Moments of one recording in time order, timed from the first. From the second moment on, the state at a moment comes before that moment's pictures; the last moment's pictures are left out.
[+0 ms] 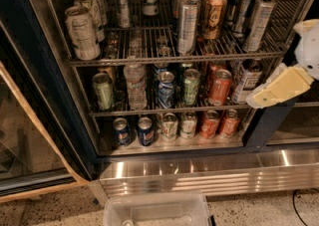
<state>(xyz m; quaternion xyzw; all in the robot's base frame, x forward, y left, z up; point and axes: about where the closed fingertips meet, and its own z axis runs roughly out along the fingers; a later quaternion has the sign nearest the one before) 0.470 -0.222 0.966 -0.44 0.82 -0.04 0.37</state>
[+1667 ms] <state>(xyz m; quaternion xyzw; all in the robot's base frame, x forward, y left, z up) 0.495 -0.197 0.968 -0.28 0.80 0.01 0.53</state>
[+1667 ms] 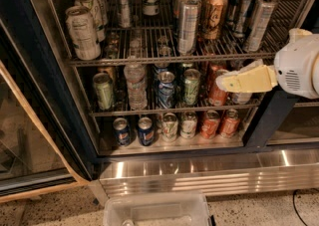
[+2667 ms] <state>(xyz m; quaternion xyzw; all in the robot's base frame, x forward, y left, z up) 0.501 -0.195 0.977 -0.25 0.79 0.01 0.56</state>
